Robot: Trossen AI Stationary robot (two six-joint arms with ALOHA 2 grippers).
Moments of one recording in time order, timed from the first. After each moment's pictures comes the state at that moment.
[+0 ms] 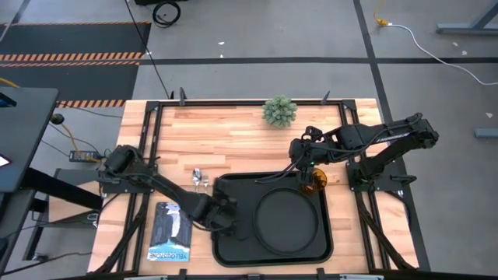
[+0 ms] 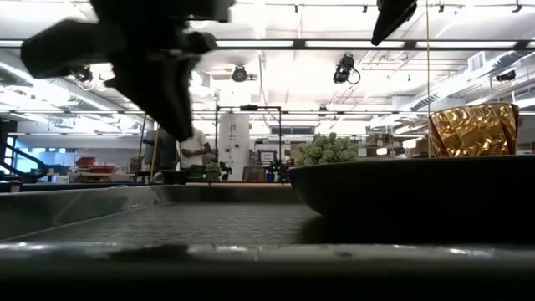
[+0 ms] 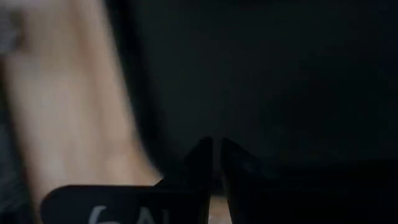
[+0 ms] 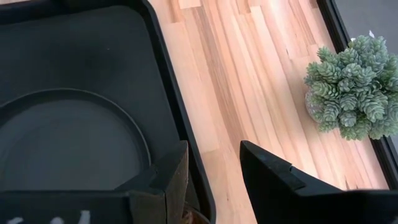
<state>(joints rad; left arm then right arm) -0.51 1.86 1.35 -0.90 -0.55 -0.18 0.21 1.37 1.42 -1.17 0.36 0.38</state>
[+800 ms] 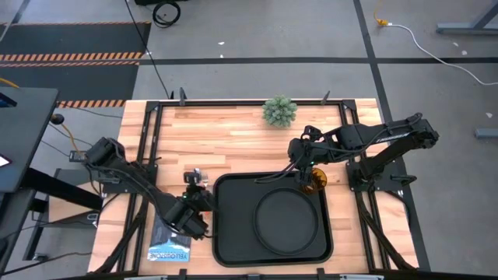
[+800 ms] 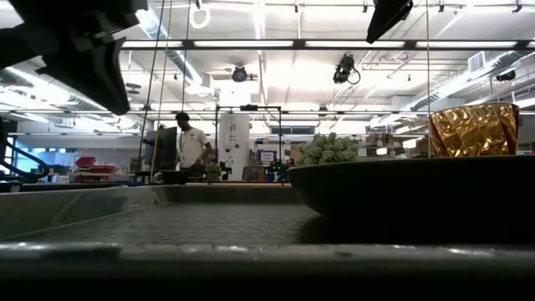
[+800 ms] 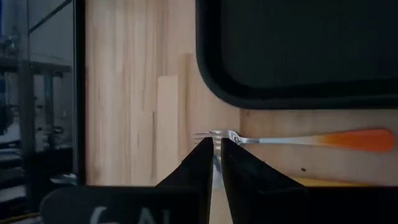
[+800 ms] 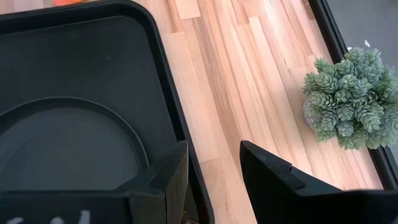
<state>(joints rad) -0.65 1.66 1.14 -1.12 -0.74 -0.60 0.21 1.37 1.42 -1.14 0.37 0.36</state>
